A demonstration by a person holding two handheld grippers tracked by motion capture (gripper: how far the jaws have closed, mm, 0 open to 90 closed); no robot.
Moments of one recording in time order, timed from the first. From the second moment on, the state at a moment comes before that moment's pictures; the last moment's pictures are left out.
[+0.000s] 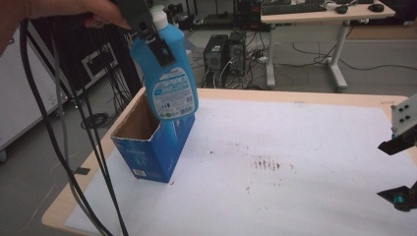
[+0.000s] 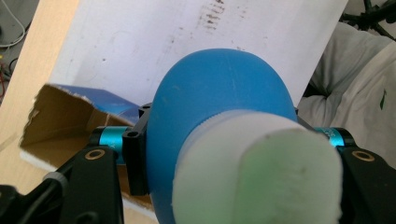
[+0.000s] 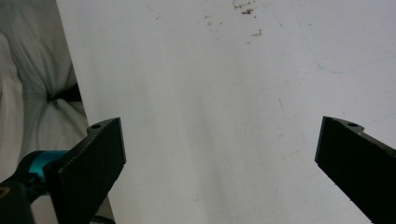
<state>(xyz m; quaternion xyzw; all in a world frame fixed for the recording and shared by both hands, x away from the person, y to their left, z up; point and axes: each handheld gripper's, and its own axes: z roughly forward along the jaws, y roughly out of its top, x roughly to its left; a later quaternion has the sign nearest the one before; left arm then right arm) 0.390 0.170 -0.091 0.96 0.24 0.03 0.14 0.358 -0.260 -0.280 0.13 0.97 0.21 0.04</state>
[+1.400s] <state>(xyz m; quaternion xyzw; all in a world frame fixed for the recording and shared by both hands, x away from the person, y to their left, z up) 0.407 0.254 -0.148 0.93 0.34 0.04 0.12 0.360 -0.266 -0.293 0.14 0.97 0.21 0.05</state>
